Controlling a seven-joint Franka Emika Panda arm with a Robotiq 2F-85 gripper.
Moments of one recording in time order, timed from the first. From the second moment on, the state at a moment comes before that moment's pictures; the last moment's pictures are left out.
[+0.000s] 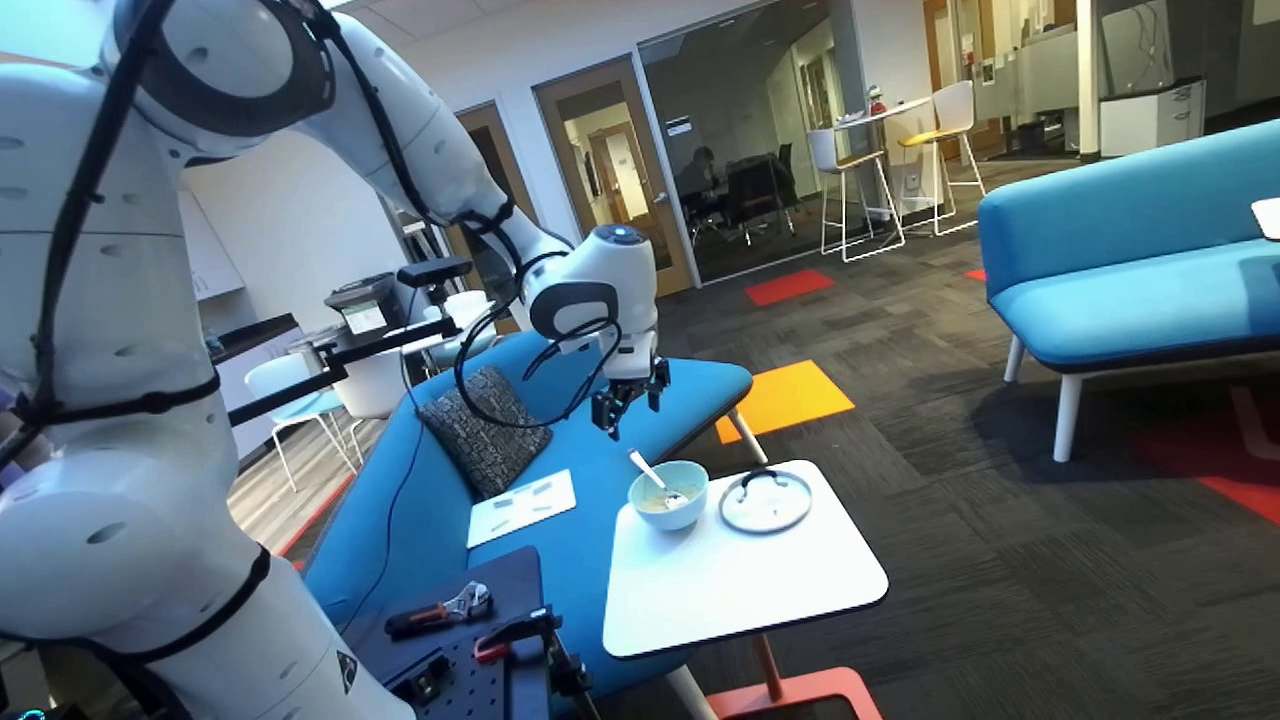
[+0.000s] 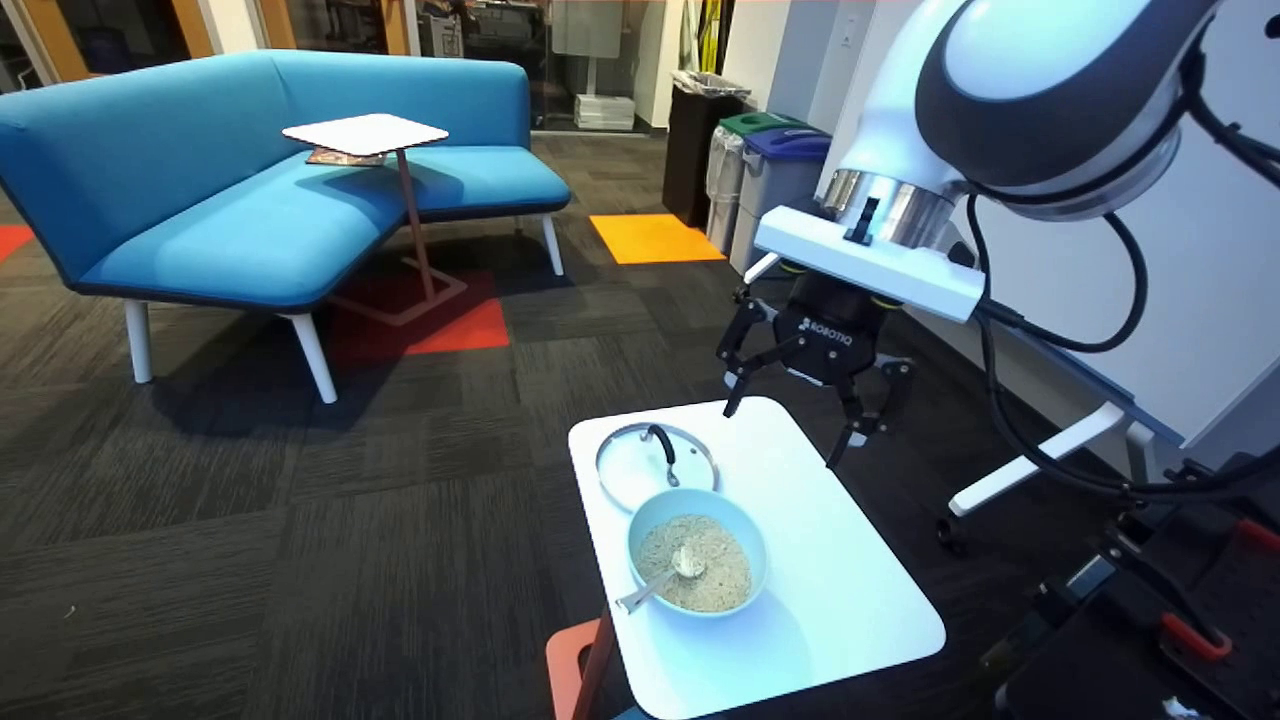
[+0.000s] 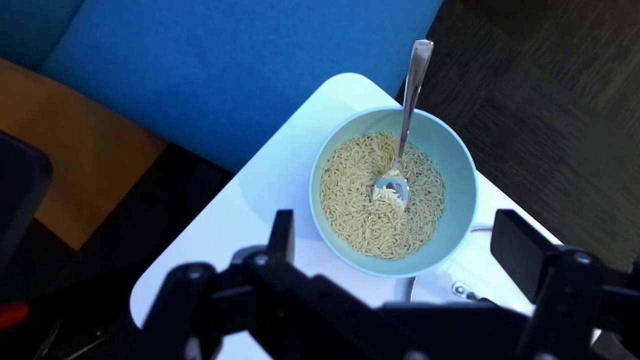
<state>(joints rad) 0.28 0.33 0.31 -2.30 0.60 2.62 1.15</state>
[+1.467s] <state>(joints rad) 0.34 0.59 0.40 -2.14 0.97 2.74 1.03</state>
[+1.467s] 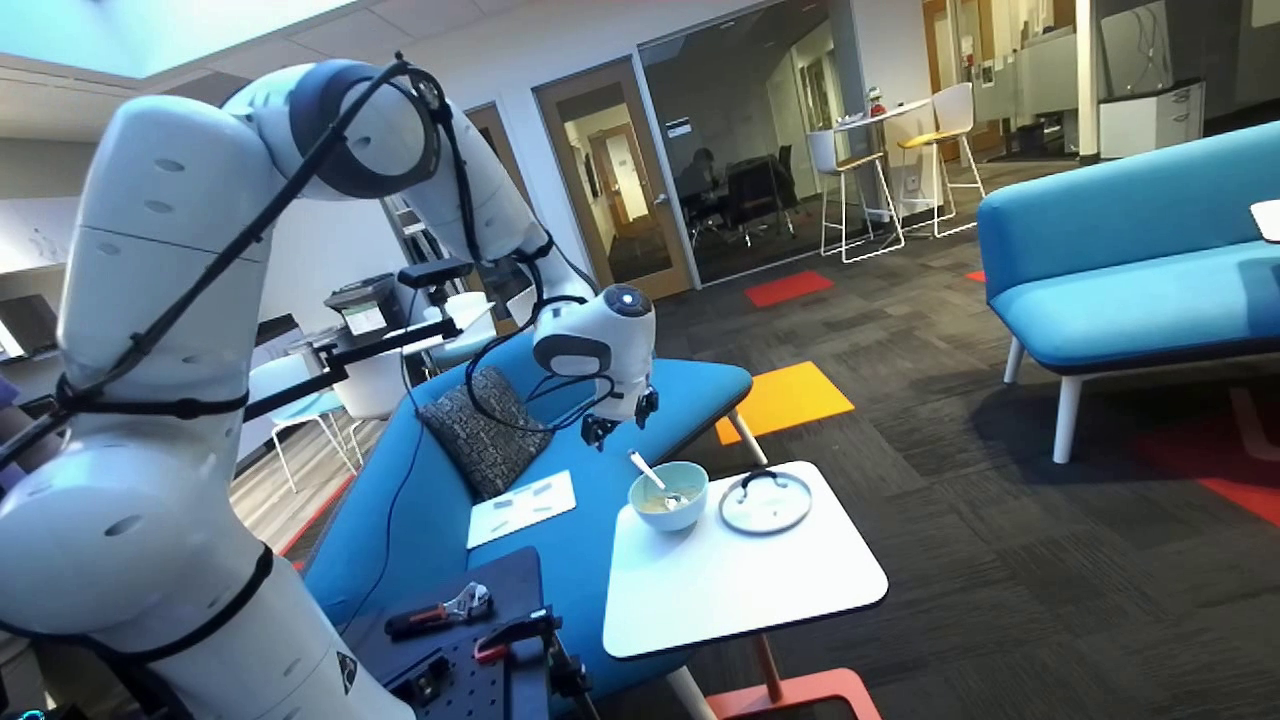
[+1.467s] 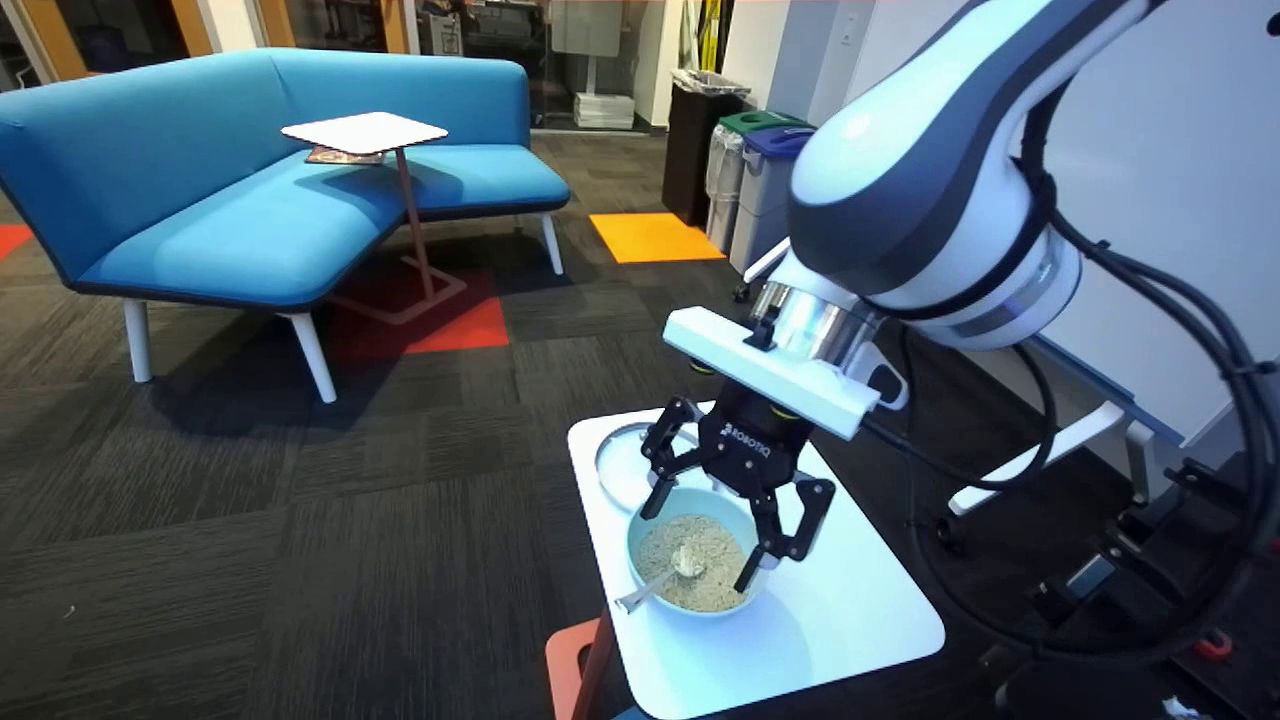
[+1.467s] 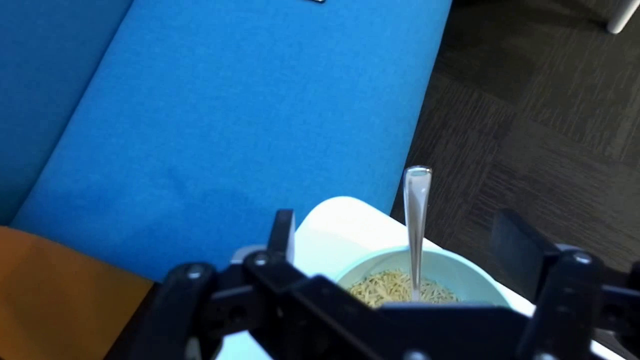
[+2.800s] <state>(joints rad) 0.40 0.87 0.37 -1.92 1.16 2.79 0.92</state>
